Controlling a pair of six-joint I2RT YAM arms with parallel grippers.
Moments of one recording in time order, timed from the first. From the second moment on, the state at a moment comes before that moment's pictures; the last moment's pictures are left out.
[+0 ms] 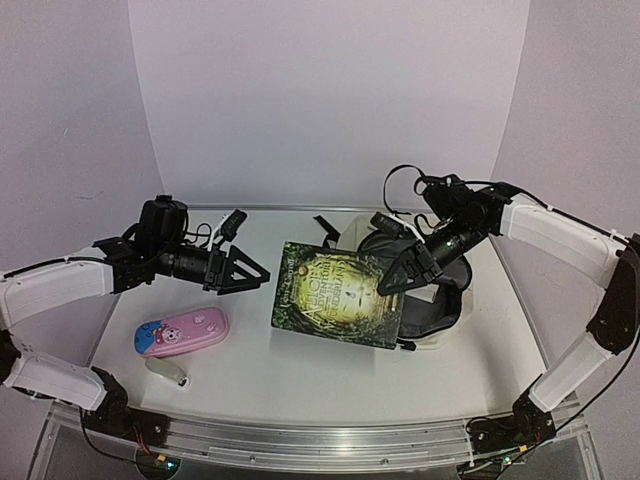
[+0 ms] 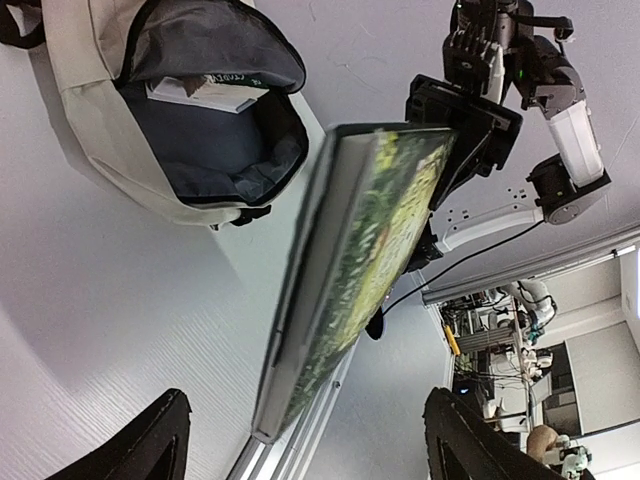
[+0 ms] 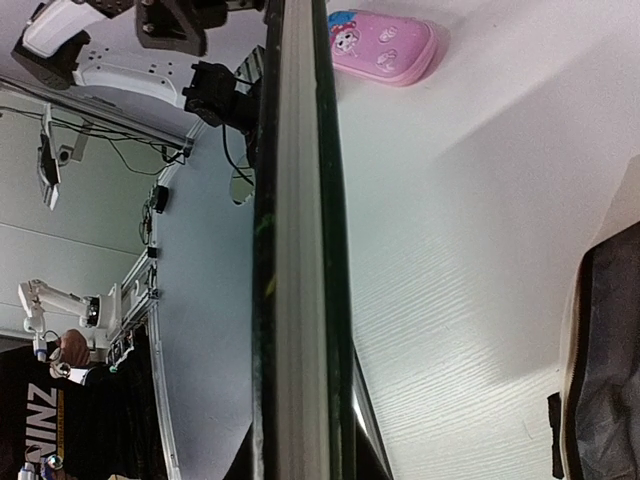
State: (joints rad) left arm -0.61 1.21 0.84 -0.12 0.84 -0.60; right arm 0.57 1.56 1.39 -1.01 -0.98 -0.18
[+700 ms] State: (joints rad) left arm -0.69 1.31 0.81 0.25 1.10 -0.70; right arm 0.61 1.56 1.46 -1.03 -1.05 -0.18
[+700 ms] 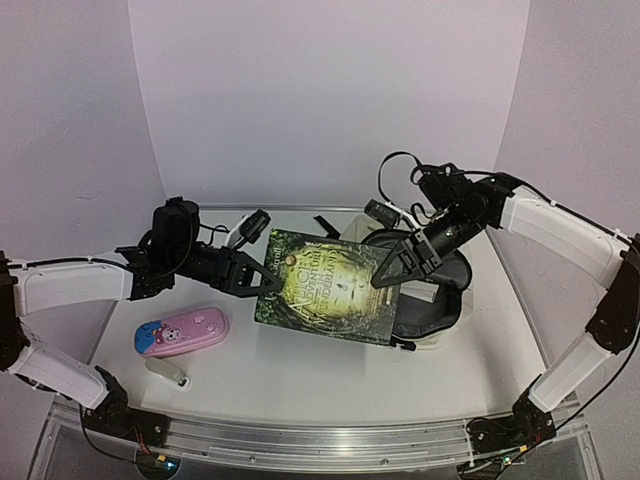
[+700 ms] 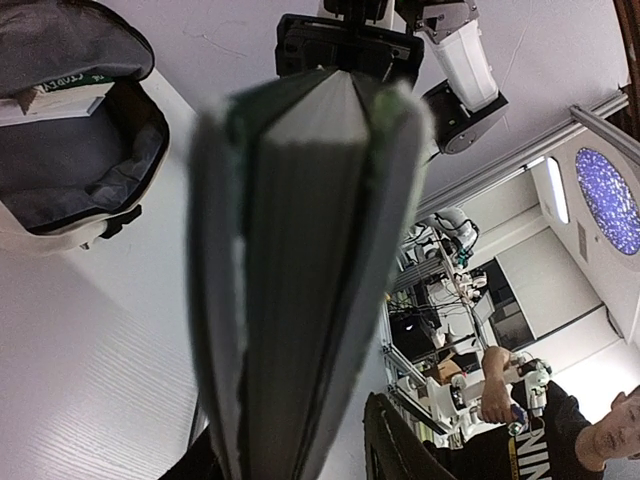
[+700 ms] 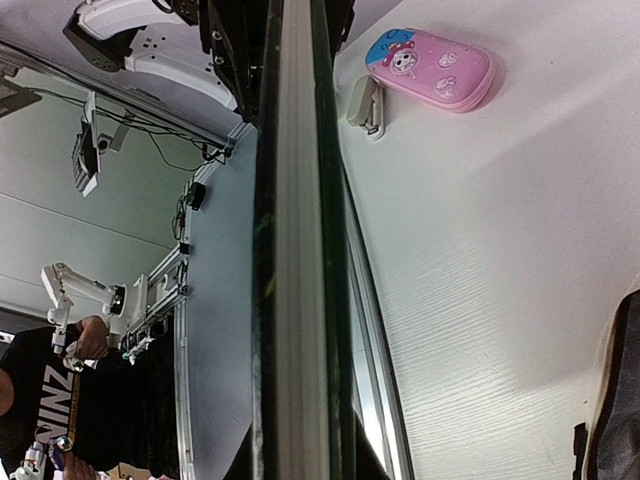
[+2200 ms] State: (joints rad) left arm -0.63 1.27 0.64 0.39 0.69 -0.97; right arm 0.49 1.88 1.51 -0.90 0.24 -0.51
